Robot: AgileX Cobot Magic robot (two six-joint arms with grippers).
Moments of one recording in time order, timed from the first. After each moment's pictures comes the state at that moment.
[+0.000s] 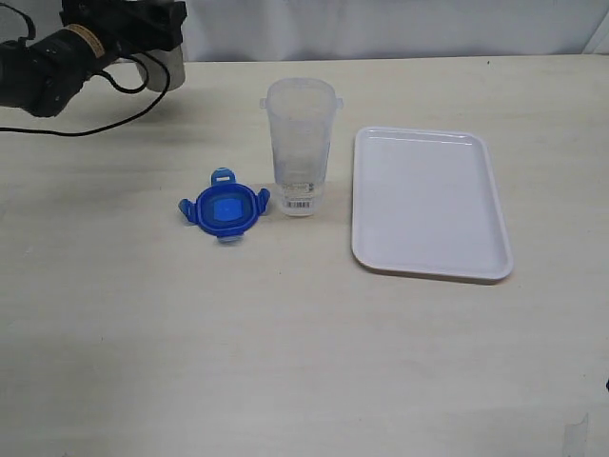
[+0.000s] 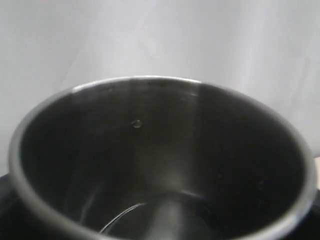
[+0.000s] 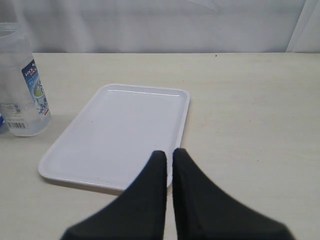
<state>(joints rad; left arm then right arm) -0.10 2.33 -1.52 0.47 -0.68 -0.43 0.06 0.01 0.00 0.02 0.35 -0.03</state>
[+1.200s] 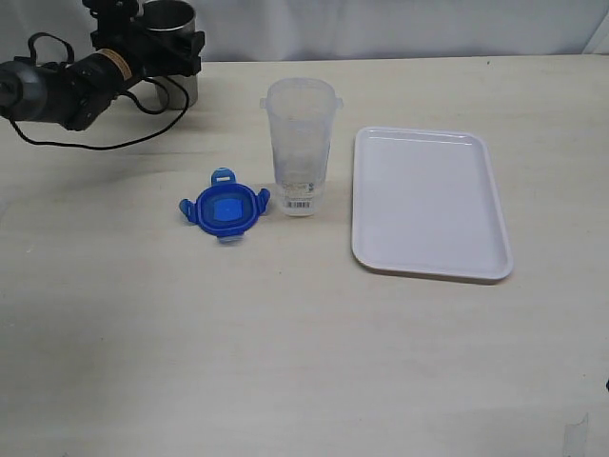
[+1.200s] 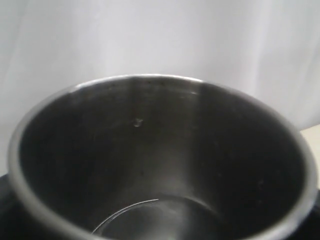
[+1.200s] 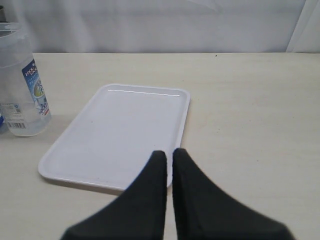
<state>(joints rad) -0.11 2.53 -1.72 0.53 -0.63 -0.41 0.06 0.01 0.00 0.02 0.35 -0.03</state>
